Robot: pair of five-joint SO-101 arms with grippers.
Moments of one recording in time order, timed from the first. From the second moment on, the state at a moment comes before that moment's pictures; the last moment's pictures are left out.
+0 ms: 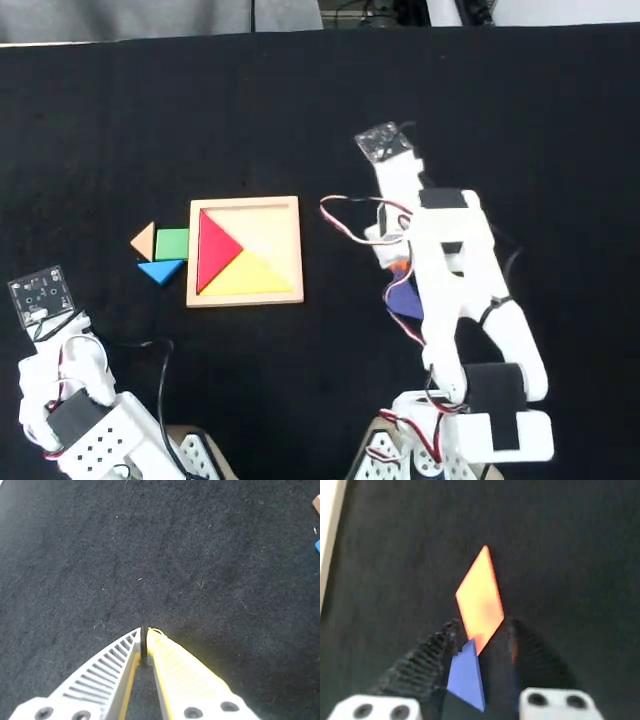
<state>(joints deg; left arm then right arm) -49.4 -104.1 96.2 67.8 -22.0 -2.5 -9.0 35.0 59.2 22.1</state>
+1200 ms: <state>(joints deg) -49.4 -104.1 96.2 67.8 -22.0 -4.6 8.5 29.2 54.6 34.4</state>
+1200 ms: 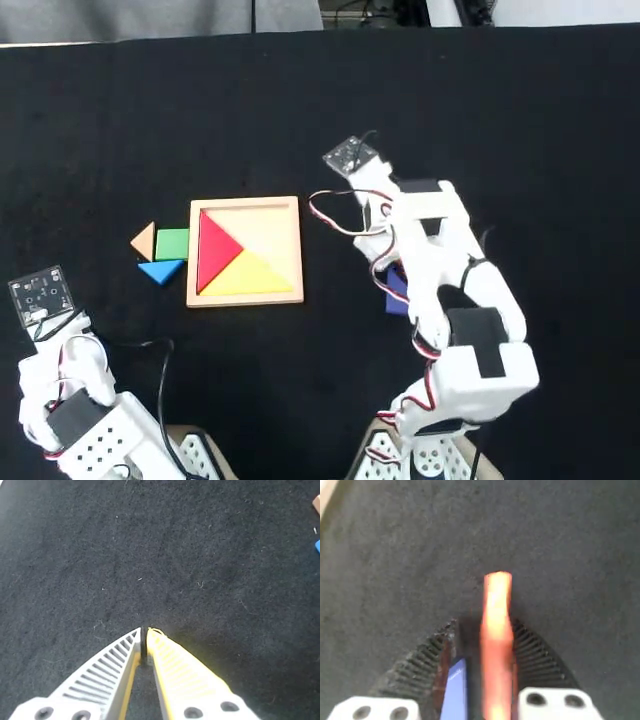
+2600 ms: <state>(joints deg) -49.4 -104.1 96.2 67.8 -22.0 5.7 6.6 25.6 56.3 21.6</state>
